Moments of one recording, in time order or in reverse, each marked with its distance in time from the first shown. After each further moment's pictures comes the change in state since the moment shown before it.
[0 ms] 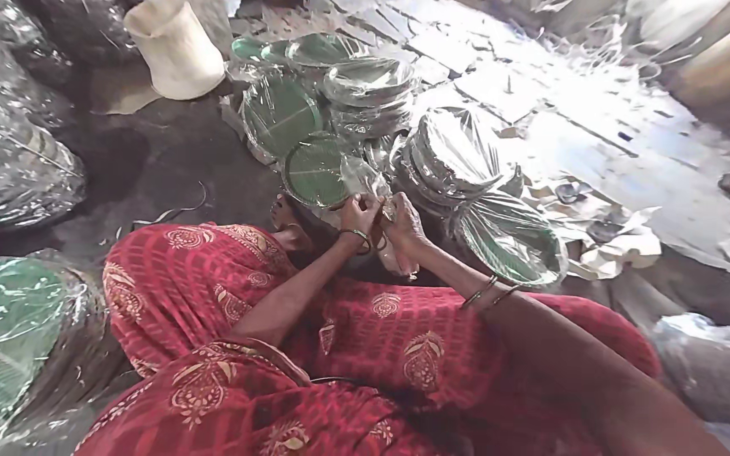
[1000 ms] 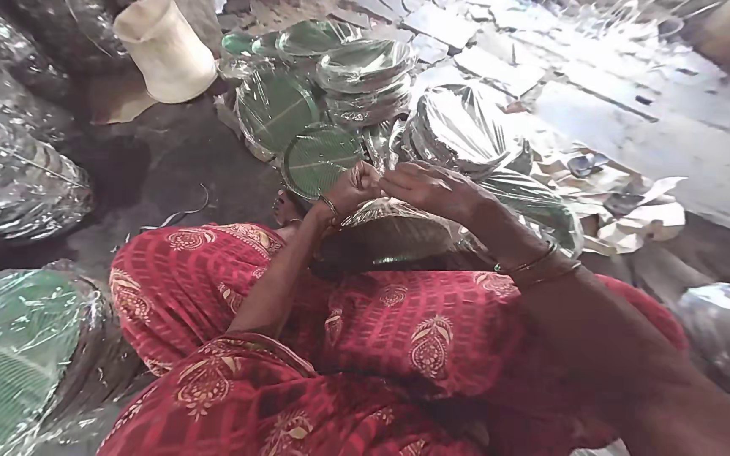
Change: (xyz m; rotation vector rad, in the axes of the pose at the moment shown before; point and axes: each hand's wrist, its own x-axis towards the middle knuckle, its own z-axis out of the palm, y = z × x) left_hand 0.028 0.010 -0.043 -0.411 -0.574 0.270; right_hand 0.023 -0.005 -0.081 -0.666 -0.051 -1.225
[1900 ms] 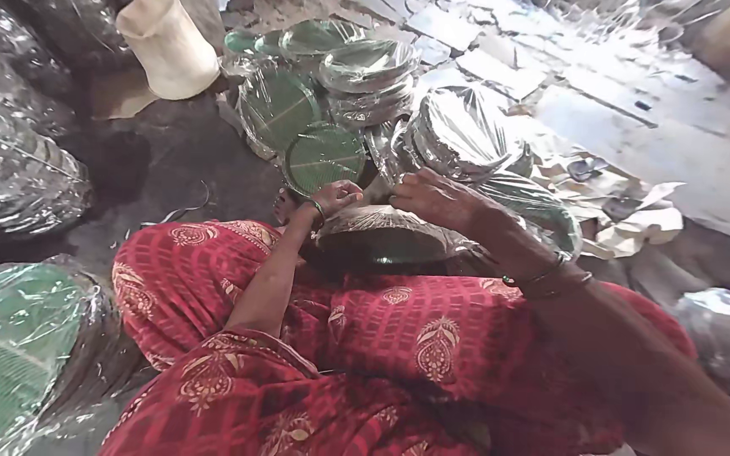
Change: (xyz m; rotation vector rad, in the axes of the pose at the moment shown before) left_hand -0.010 -0.026 -0.053 0.686 -0.095 -0.247; right_hand -0.008 -0.007 0.001 0.027 -0.170 0.005
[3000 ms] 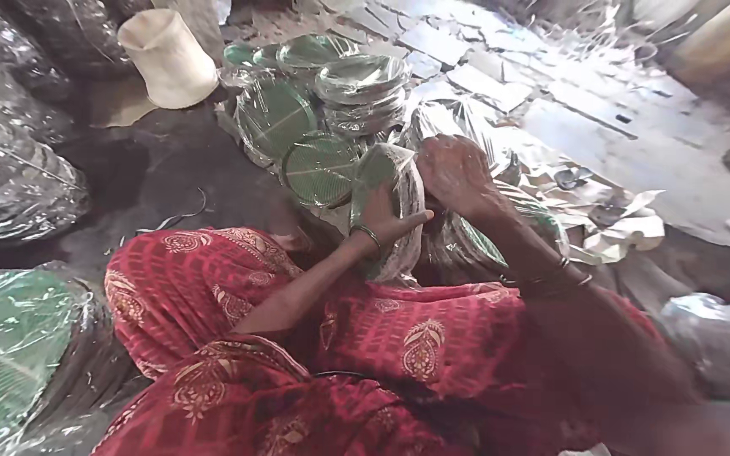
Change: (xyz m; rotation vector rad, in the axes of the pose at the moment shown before) left_hand -0.005 0.114 0.083 -0.237 0.296 -0.033; right_hand 0.016 0.005 -0.046 0.019 0.114 0.900
